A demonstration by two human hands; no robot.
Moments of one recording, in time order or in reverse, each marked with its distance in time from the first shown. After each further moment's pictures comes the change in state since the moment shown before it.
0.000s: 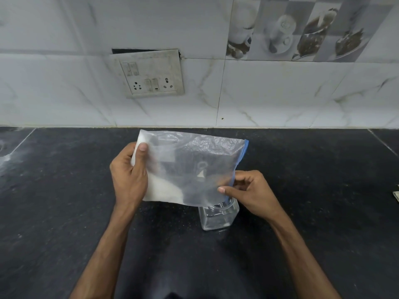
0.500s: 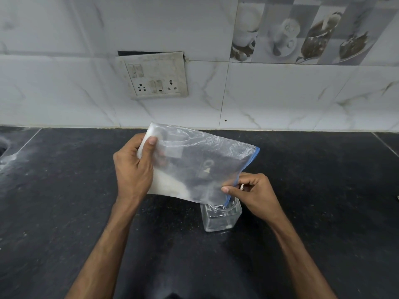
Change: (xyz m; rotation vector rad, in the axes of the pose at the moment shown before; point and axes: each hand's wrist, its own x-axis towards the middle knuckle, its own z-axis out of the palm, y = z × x) left_hand 0.013 0.013 -0.001 0.062 -0.010 0.062; right_hand 0.000 0.008 0.001 -0.061 0.116 -0.018
